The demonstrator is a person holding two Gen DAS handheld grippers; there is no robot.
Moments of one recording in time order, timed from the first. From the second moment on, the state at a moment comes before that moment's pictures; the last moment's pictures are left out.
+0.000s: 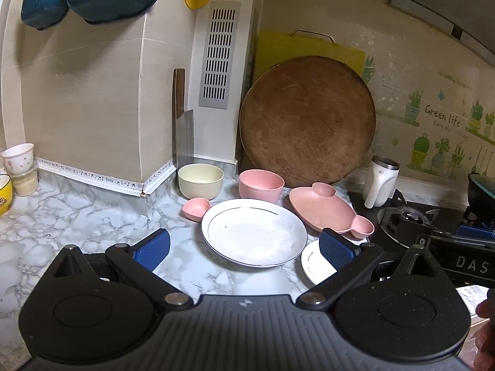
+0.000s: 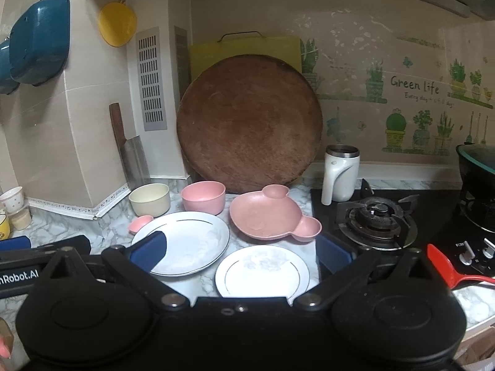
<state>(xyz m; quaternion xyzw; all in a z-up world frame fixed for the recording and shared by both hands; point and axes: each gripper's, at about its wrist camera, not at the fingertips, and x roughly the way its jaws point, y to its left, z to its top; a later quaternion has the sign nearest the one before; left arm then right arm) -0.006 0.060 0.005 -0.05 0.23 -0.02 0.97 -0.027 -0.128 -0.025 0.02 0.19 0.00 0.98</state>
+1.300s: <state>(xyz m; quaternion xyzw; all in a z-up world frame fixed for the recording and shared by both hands) 0.001 0.050 0.006 -0.05 0.23 -0.06 0.97 -0.028 -0.139 -0.027 0.04 0.20 -0.03 0.98</state>
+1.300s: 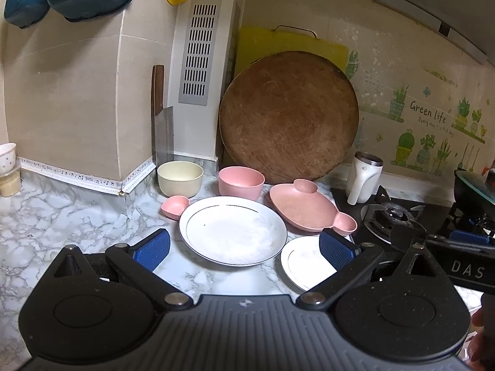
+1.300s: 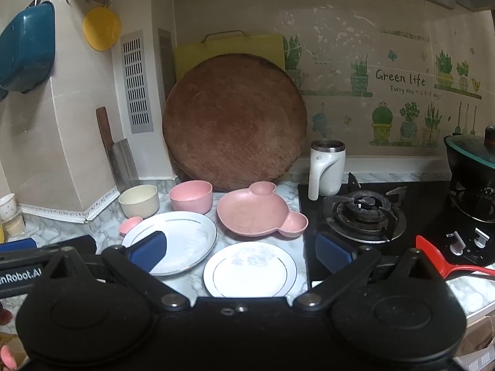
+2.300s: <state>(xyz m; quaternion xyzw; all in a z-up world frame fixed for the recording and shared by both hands) 0.031 0.075 -0.016 -0.07 0.27 -0.09 0.96 -0.010 -0.110 -0.032 0.02 0.21 -0.02 0.98</state>
